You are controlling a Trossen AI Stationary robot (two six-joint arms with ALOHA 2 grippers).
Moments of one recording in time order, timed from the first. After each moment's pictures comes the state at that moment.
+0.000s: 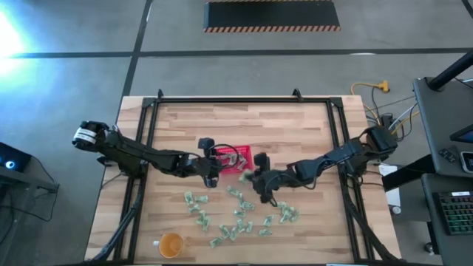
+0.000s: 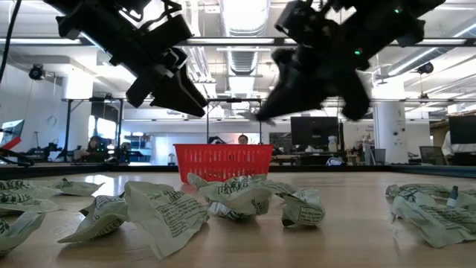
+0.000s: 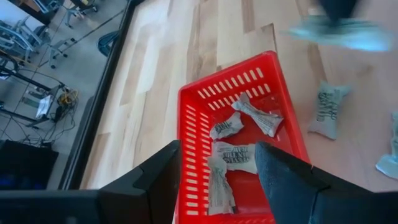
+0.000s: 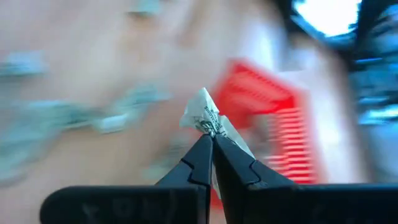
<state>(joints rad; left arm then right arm) -0.19 1.41 0.73 0.03 -0.55 0.24 0.27 1.69 0.86 0.19 0.44 -0.36</state>
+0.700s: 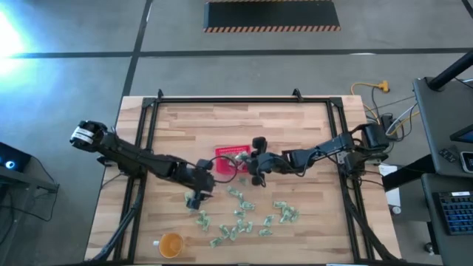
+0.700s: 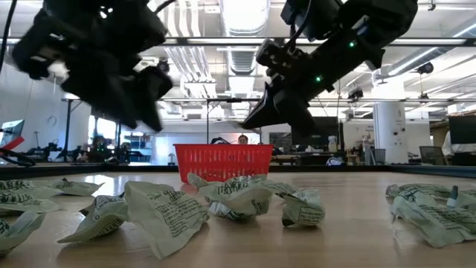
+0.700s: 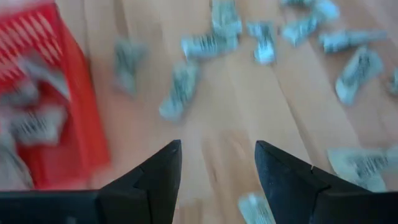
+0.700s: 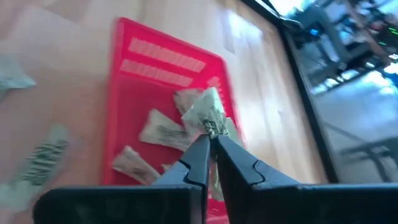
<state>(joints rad) -0.28 1.39 0.74 -0.23 -0.04 -0.03 0.09 1.75 0.86 0.30 0.44 -0.37</state>
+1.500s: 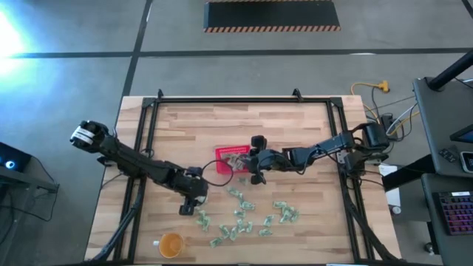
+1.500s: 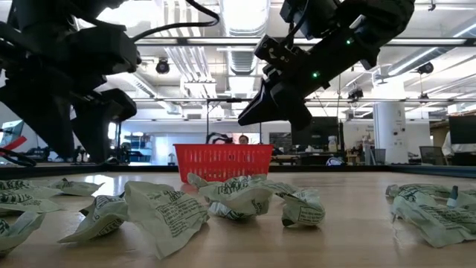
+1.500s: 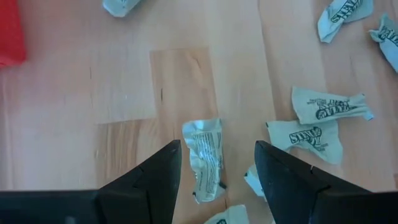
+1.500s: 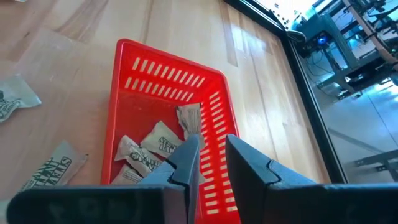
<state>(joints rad) -0.37 1.39 0.69 -0.32 0.01 -0.28 0.08 1.74 0.86 0.32 0.38 -0.38</state>
